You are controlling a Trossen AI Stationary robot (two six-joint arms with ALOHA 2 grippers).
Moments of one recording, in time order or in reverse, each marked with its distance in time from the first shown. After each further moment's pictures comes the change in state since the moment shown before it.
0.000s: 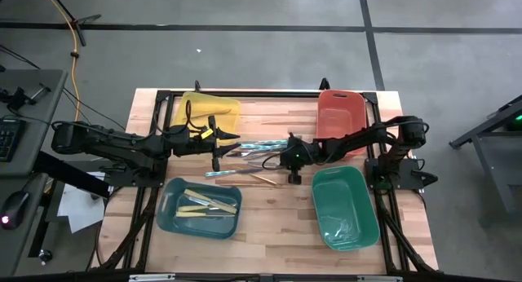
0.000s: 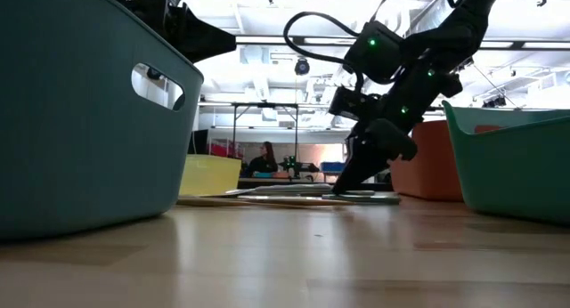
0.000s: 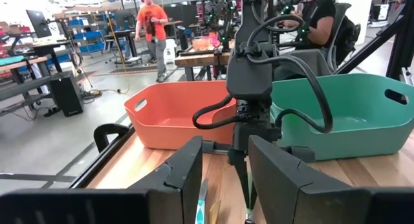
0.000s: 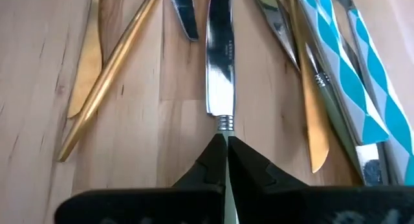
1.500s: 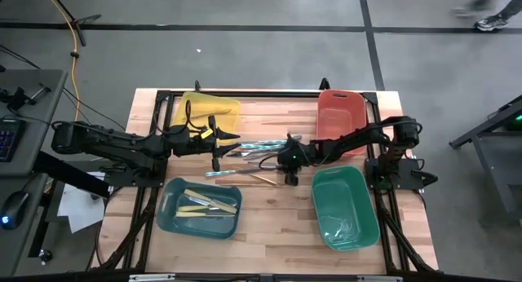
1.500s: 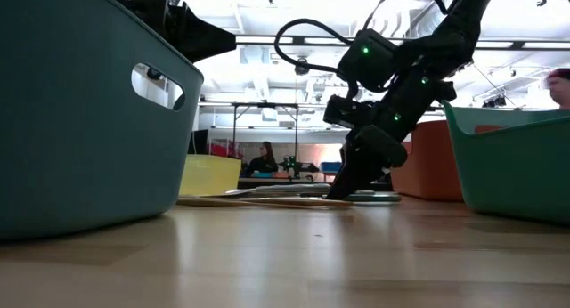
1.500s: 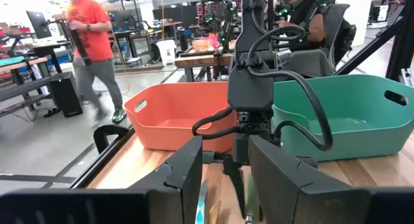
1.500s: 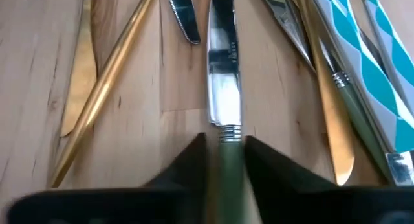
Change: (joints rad) left arm 0.000 0.000 0.000 0.004 0.000 0.000; right arm 0.000 0.097 0.008 0.001 0.003 0.051
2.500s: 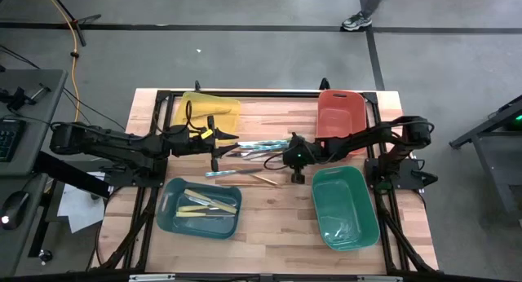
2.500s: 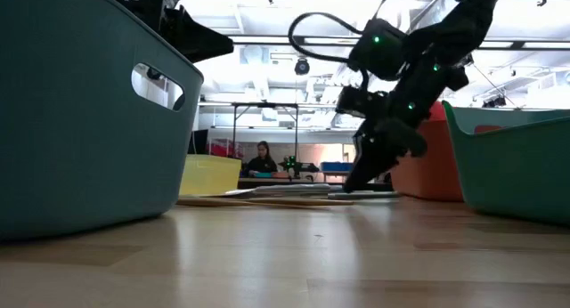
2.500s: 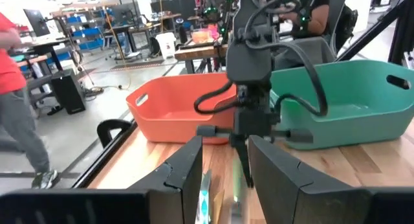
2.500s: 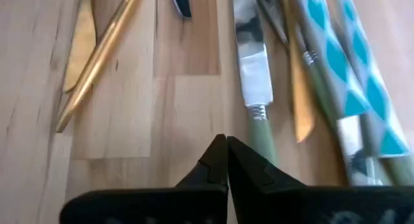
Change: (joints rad) left arm 0.000 -0.040 0.000 -0.079 -0.006 0.034; right arm 0.011 -0.149 -0.014 -0.090 0.027 -0.064
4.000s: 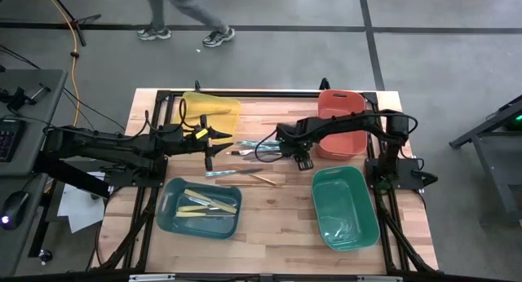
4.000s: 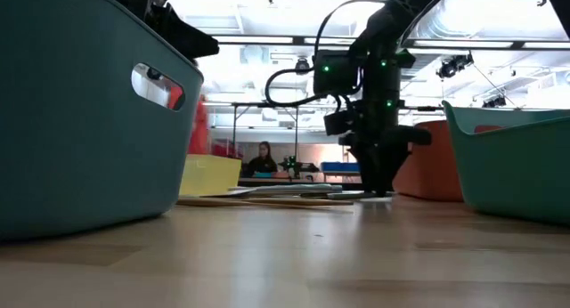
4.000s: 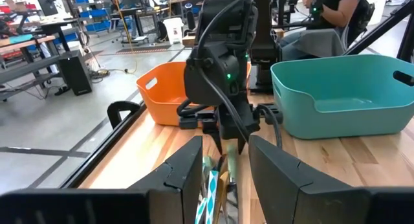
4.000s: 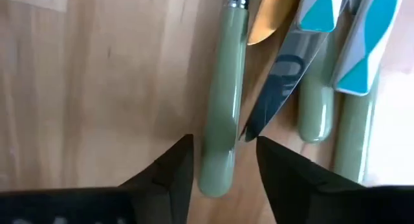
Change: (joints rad) left arm 0.000 -0.146 0.000 -0.196 -0.039 -0.044; right arm -0.151 0.193 0.422 -0.769 -0.020 -0.361
